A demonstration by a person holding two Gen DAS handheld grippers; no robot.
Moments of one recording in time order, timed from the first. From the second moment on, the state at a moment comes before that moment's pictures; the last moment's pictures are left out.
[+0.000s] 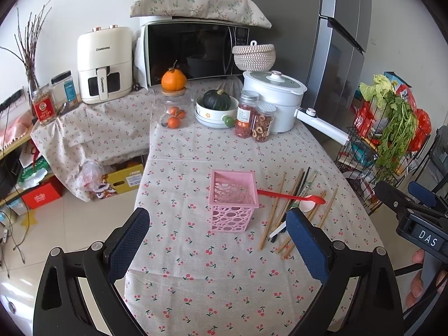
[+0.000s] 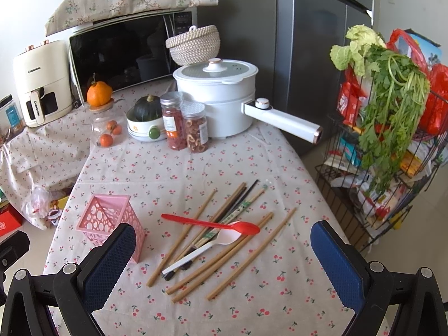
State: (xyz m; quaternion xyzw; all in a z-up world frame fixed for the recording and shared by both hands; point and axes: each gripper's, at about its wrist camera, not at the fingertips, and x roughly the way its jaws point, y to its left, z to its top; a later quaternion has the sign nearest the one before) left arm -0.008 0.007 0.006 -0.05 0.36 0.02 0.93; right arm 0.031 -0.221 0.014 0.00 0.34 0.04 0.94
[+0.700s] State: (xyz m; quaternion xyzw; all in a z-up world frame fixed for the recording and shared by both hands) left arm -0.008 0.004 0.007 -0.05 0.36 0.02 0.93; right arm 0.030 -0.221 0.014 0.00 0.34 0.04 0.94
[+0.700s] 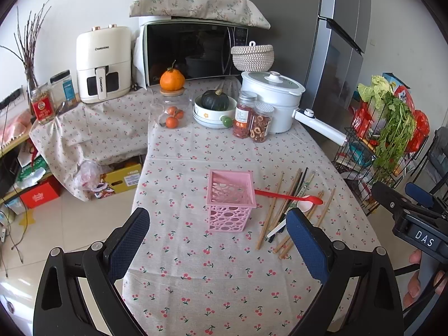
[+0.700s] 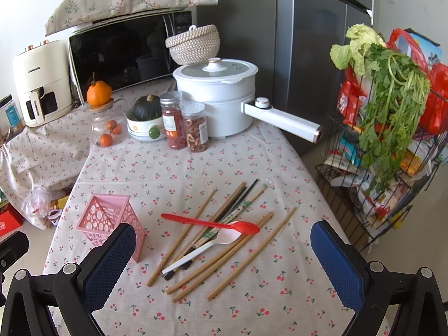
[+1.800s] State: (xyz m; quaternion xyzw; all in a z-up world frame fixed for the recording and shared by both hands) left arm -0.006 -0.004 0.007 -0.05 0.36 0.02 0.93; right arm 0.031 -0.221 0.010 0.01 0.35 0.04 0.94
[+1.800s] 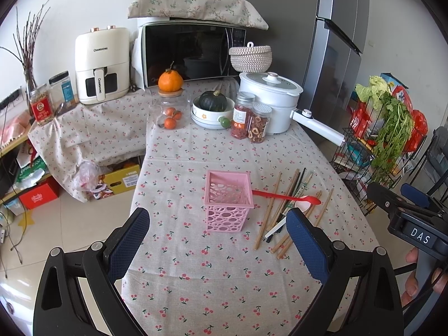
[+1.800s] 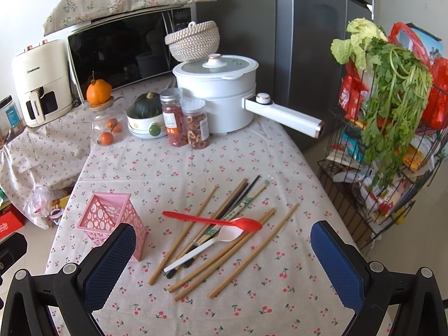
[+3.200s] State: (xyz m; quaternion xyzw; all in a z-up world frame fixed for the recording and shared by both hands) left arm 0.219 -0.232 -0.151 0.26 0.55 -0.27 0.75; right arm 0.129 -0.372 -0.090 0.12 0.54 -0.03 0.83
